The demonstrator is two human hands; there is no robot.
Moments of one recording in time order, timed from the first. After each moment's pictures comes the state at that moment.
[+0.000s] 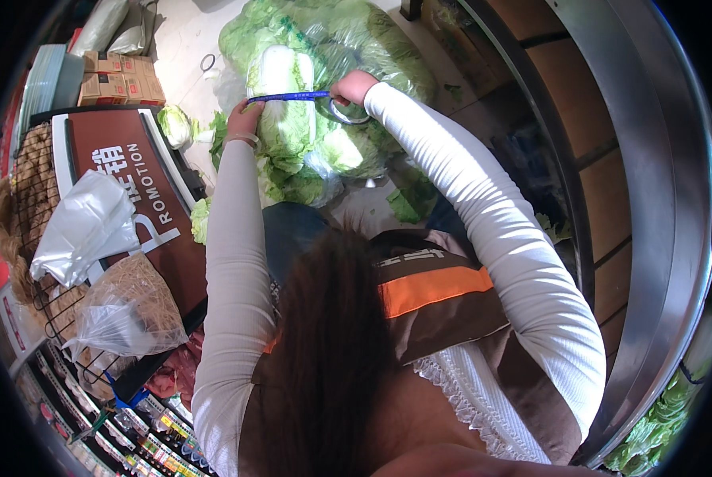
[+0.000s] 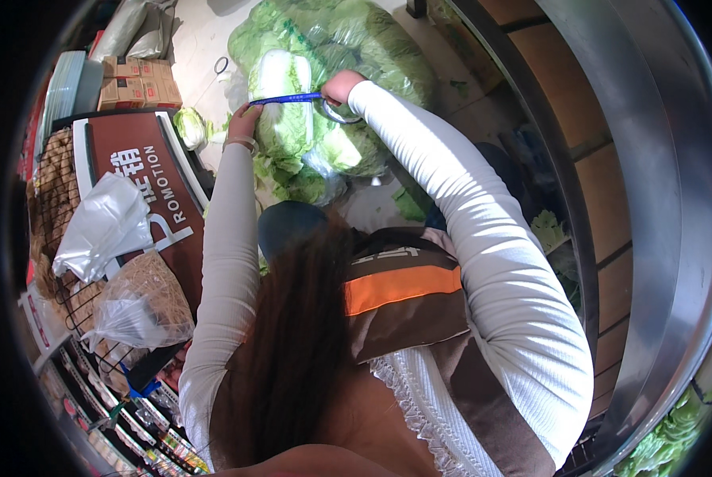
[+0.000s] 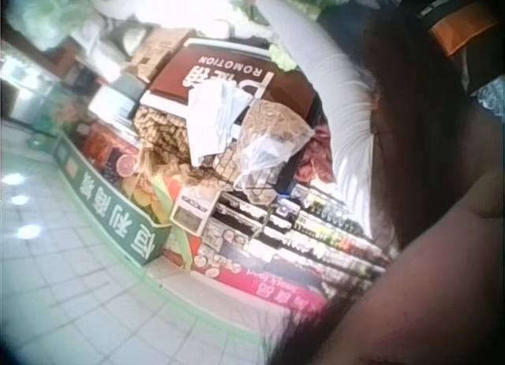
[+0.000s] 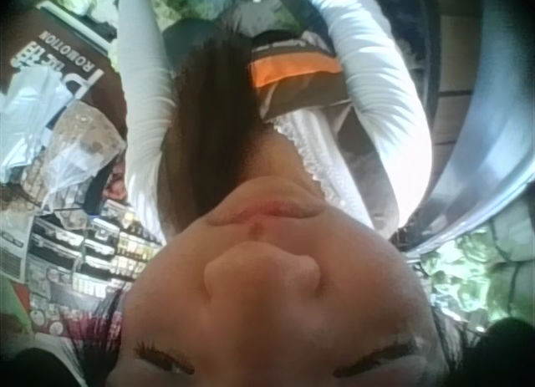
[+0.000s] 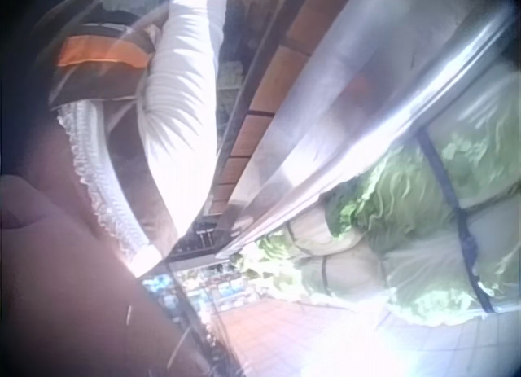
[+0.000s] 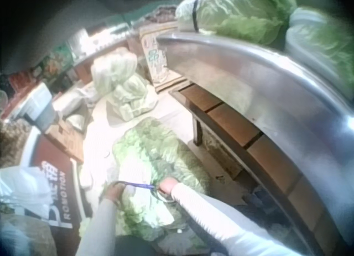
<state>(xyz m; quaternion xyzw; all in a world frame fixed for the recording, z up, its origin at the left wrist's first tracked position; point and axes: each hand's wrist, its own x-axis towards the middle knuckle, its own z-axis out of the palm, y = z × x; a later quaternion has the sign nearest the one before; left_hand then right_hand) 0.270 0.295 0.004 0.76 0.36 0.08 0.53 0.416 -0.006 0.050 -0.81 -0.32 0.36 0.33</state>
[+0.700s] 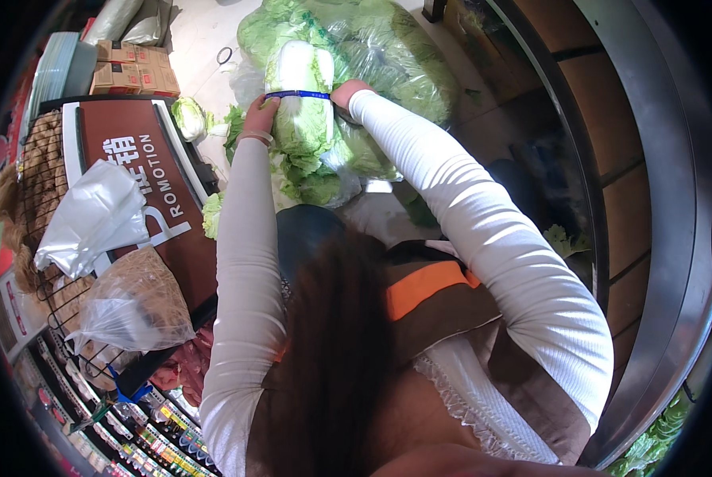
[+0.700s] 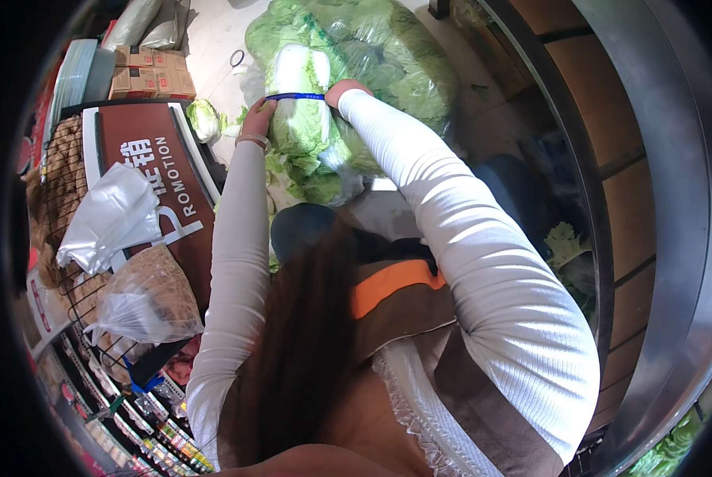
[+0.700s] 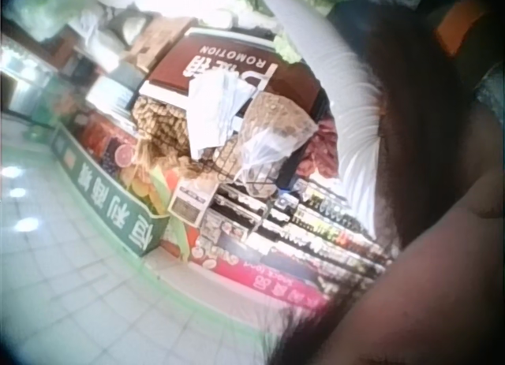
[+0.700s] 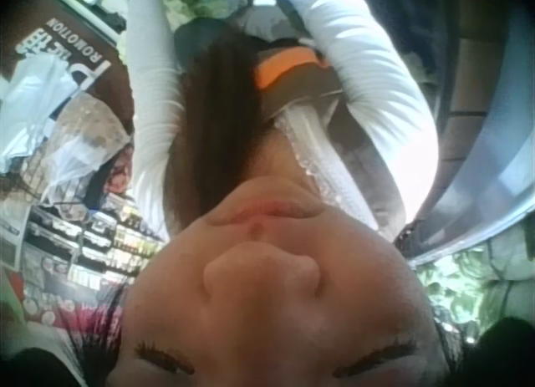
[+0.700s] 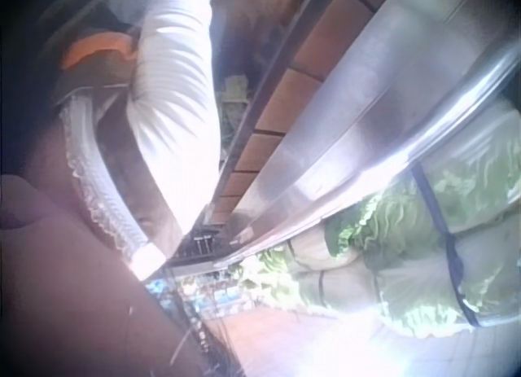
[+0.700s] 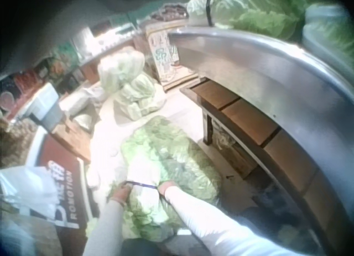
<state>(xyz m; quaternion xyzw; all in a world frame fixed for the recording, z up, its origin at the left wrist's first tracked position) 0.264 0.286 0.023 0.79 0.34 0.05 0.50 0.393 0.061 0.019 -0.83 -0.20 0.43 0.28</state>
